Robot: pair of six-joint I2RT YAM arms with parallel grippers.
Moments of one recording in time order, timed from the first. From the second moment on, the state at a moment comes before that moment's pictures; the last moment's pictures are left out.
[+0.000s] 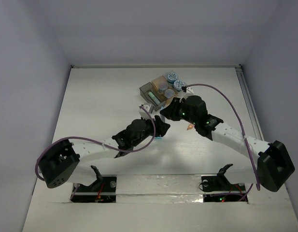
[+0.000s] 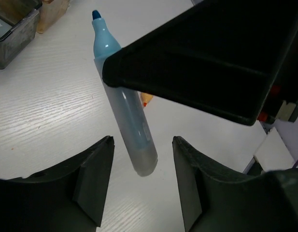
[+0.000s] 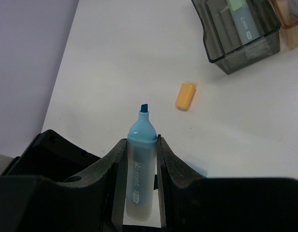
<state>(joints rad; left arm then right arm) -0.97 1.32 0.56 0.54 -0.18 -0.64 0.66 1.27 0.83 0.09 -0.07 0.68</state>
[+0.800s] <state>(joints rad) -0.80 1.06 0.37 0.46 -0.18 -0.65 0.67 1.16 0.81 0.03 -0.08 0.50</state>
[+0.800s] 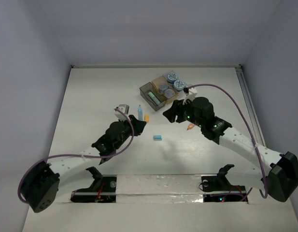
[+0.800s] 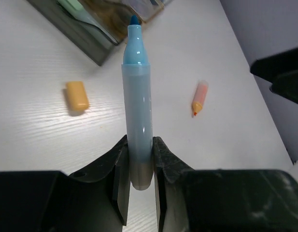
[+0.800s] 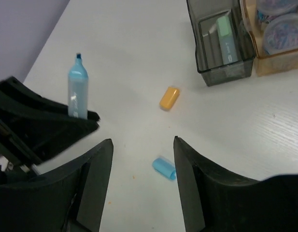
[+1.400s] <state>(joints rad) -0.60 0.73 0.30 0.23 0.04 -0.62 0.85 1.62 1.08 -0.39 -0.22 -0.12</state>
